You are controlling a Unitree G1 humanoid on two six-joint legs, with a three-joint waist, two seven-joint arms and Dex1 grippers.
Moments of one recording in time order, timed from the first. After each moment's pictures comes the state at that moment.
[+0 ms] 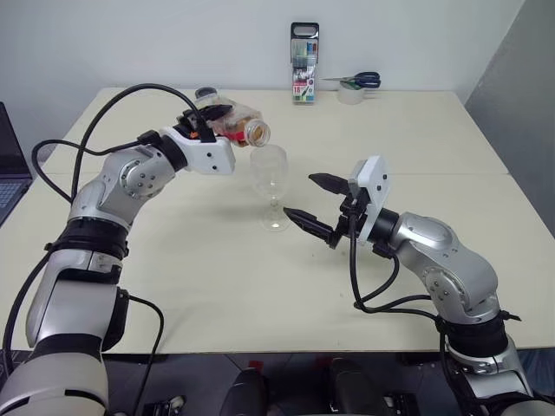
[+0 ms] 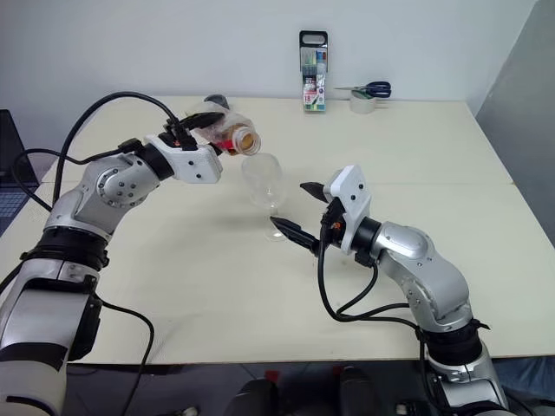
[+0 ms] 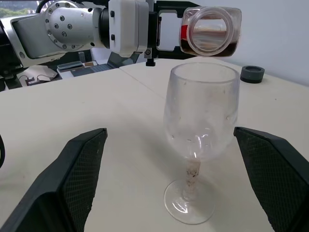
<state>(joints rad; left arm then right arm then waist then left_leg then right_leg) -0.99 0.75 -0.19 0.74 0.56 -0.73 -0.27 -0.50 -0.34 0.14 -0.45 0.45 0.66 0.57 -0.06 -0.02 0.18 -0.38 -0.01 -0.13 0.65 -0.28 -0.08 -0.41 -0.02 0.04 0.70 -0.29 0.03</state>
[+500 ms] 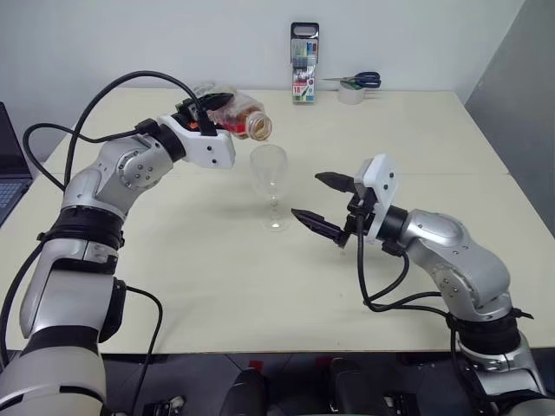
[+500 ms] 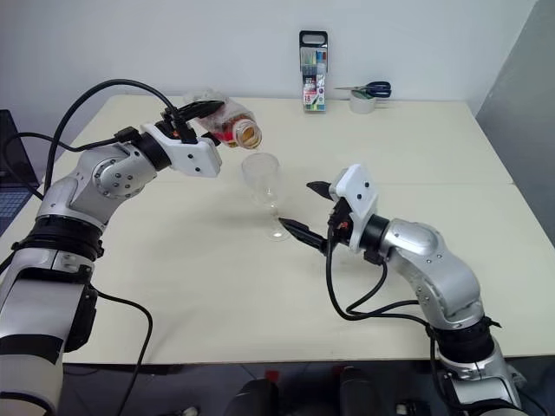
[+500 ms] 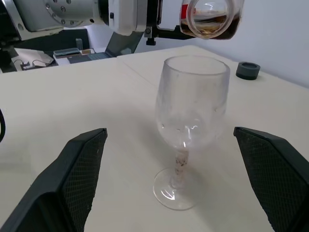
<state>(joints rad) -1.04 0.77 -0.23 0.77 0.61 -0.76 -0.25 -0.50 -0.46 0.10 -0.45 0.46 0.66 0.63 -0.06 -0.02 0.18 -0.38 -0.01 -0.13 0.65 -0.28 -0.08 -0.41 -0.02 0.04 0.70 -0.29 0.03</state>
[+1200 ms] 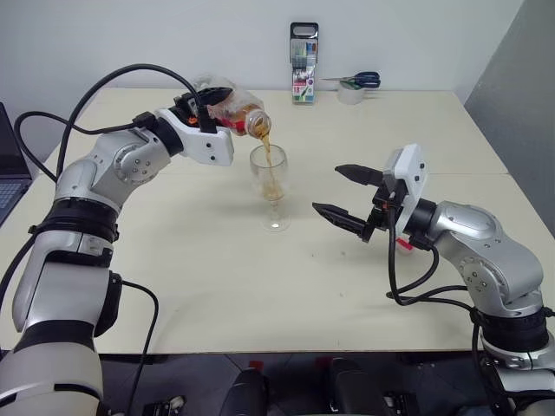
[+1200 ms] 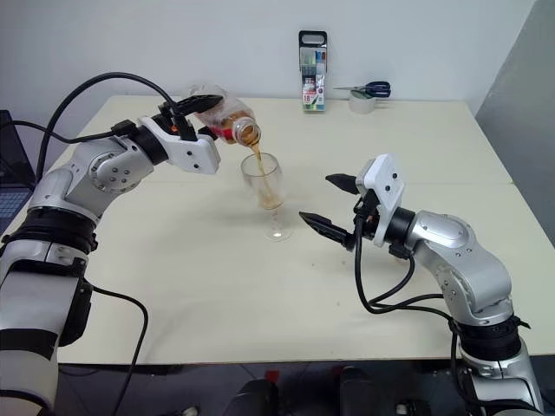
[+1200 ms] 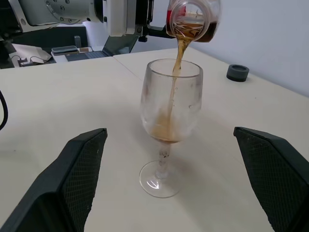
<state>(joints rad) -1.10 0.79 -0.25 0.81 0.65 -0.79 -0.20 -0.50 -0.51 0.03 -0.45 0.52 0.66 0.67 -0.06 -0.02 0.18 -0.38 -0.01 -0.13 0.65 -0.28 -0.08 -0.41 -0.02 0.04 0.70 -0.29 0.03</state>
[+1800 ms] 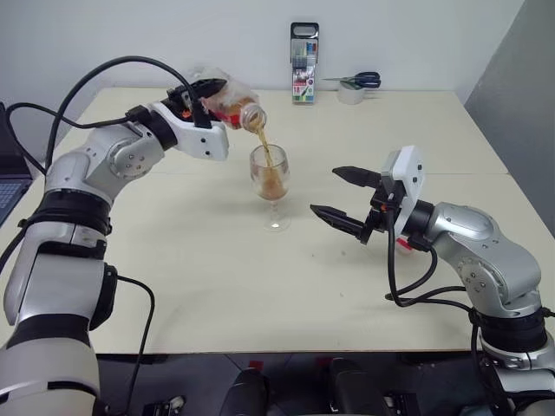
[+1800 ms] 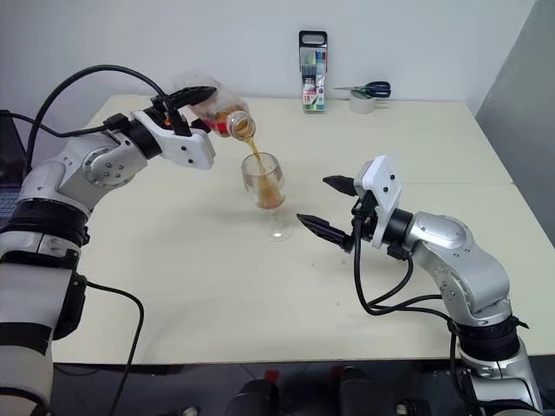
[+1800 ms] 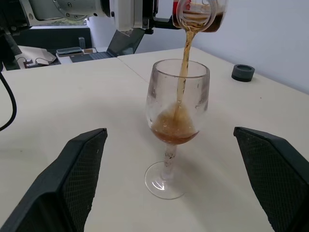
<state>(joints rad) -1.15 0.82 -0.28 0.88 0.71 -0.83 -0.11 -0.50 -0.51 0.04 -0.45 0.53 0.67 0.67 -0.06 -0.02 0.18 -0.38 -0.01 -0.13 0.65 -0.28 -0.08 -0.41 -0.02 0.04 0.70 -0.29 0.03</state>
